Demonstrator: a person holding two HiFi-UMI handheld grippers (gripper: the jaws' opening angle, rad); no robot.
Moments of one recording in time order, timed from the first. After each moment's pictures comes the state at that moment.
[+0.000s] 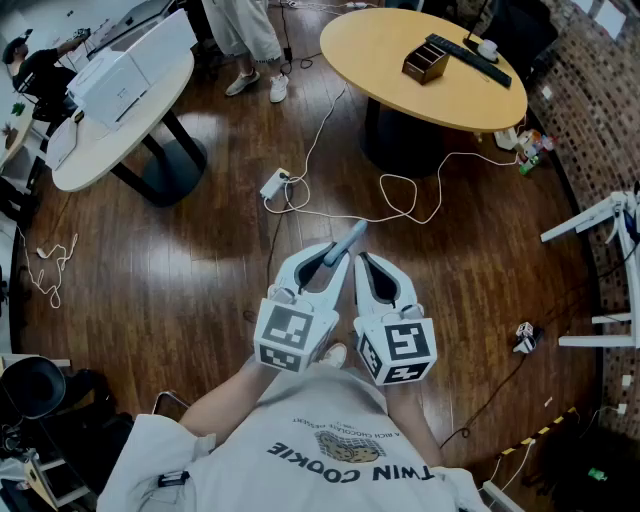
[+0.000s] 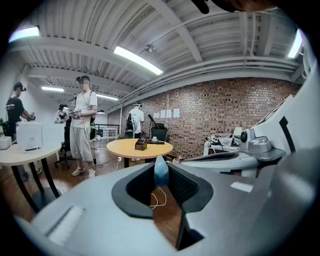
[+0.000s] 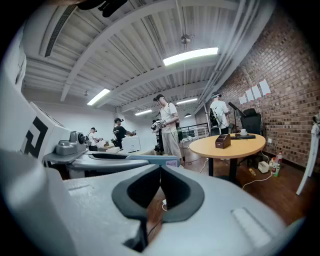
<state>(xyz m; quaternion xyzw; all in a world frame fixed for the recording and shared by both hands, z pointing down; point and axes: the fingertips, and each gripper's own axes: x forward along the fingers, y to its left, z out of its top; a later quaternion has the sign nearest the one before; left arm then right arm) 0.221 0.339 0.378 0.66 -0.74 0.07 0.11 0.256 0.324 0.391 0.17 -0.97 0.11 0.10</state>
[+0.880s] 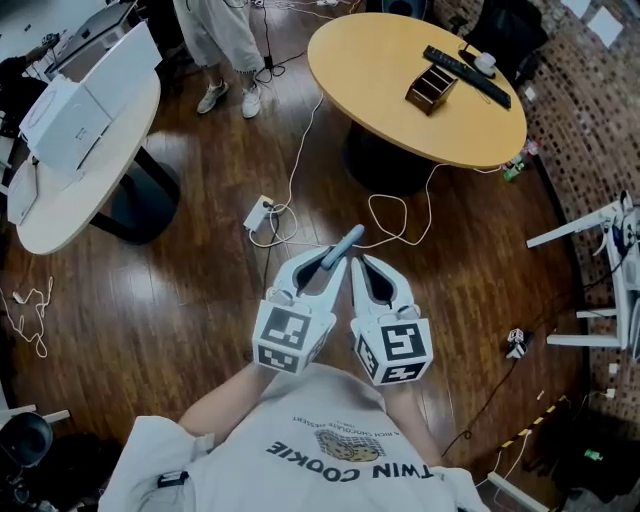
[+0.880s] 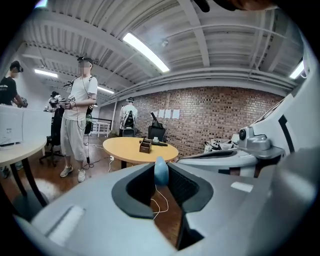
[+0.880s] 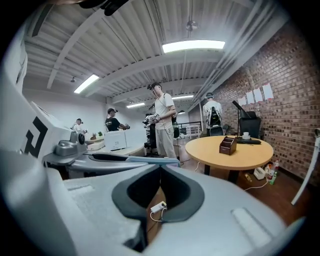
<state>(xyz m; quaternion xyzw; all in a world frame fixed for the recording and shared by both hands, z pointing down) 0.017 0.241 0.401 0.71 -0.69 0.05 0.13 0.051 0.227 0.401 0.22 -0.96 0.08 0.14</state>
